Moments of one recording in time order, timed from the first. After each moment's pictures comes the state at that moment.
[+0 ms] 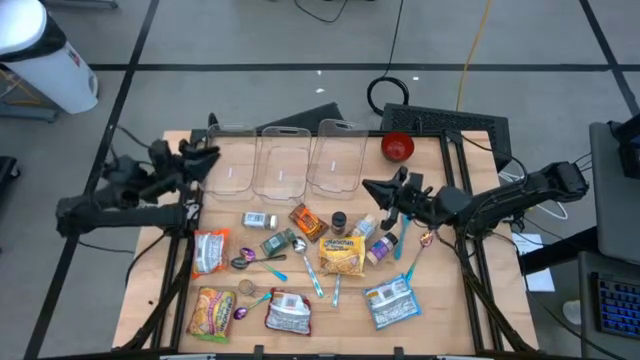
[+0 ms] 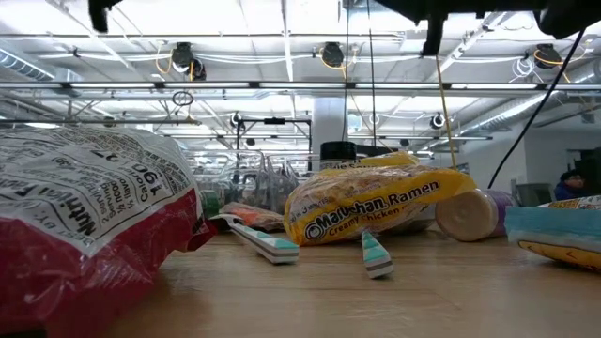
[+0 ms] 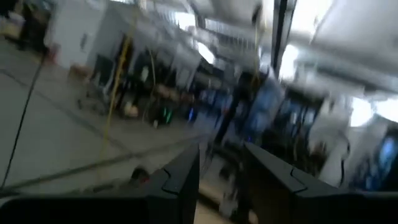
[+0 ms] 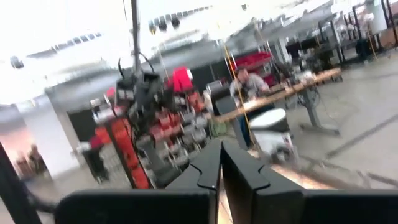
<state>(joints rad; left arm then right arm) 0.13 0.34 0.63 -0.06 -0.25 -0.34 0.17 1.13 0.53 0.94 0.55 0.24</state>
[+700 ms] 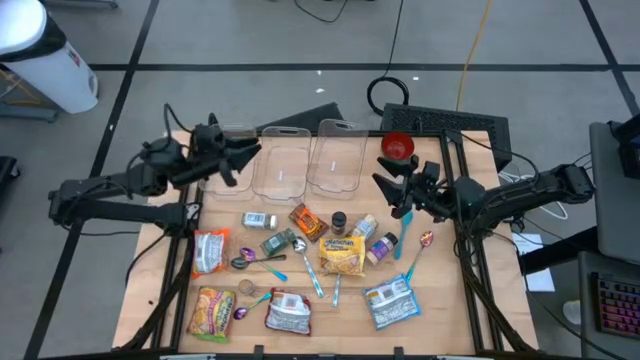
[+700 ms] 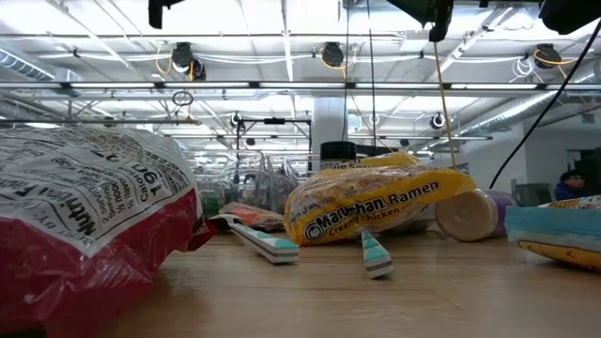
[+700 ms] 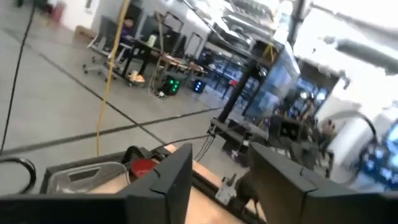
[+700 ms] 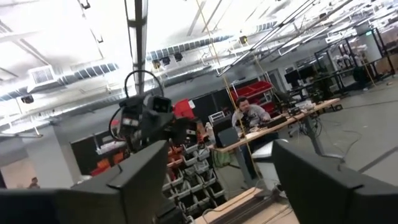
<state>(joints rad) 0.19 0.77 0.81 0.08 -0.21 -0.47 0.13 1.03 0.53 0.95 0.52 0.19</state>
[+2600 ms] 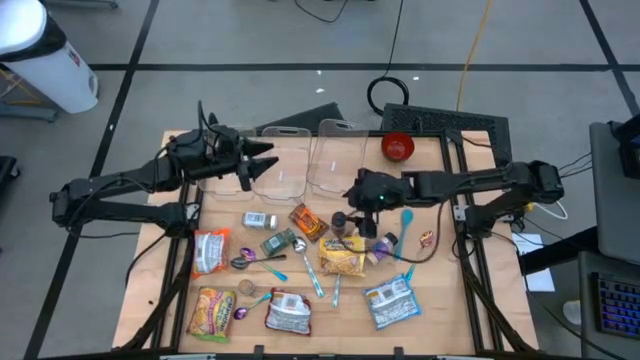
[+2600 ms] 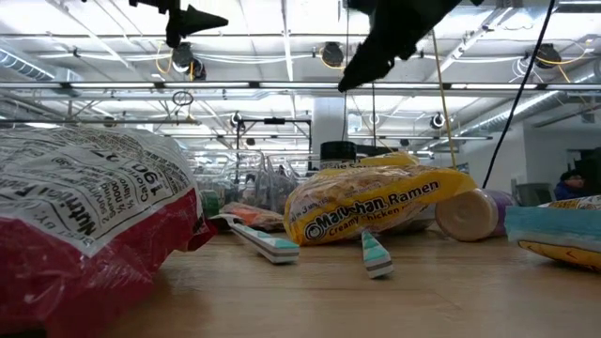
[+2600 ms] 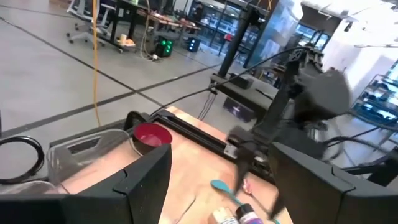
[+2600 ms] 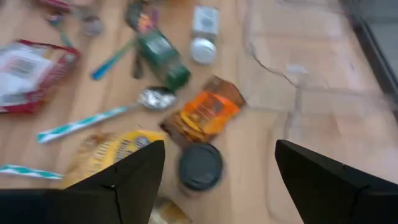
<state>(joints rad) 0.29 0.87 0.81 0.01 0.01 -0.36 0.02 1.41 1.08 -0.36 0.05 -0.05</state>
